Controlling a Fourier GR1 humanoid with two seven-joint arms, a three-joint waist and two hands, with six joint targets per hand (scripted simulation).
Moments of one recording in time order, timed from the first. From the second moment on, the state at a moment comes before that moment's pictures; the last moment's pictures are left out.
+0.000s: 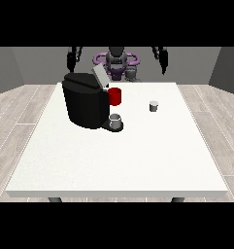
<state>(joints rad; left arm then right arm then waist) 0.02 0.13 0.01 -1.60 0.00 -0.04 0.01 0.01 -0.12 0.01 -1.57 0.01 0.02 -0.03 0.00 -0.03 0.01</state>
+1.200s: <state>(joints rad) -0.32 0.50 0.08 -1.22 -0.27 -0.23 -0.11 -0.13 -0.04 0.08 -1.60 0.17 -0.15 0.01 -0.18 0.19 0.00</state>
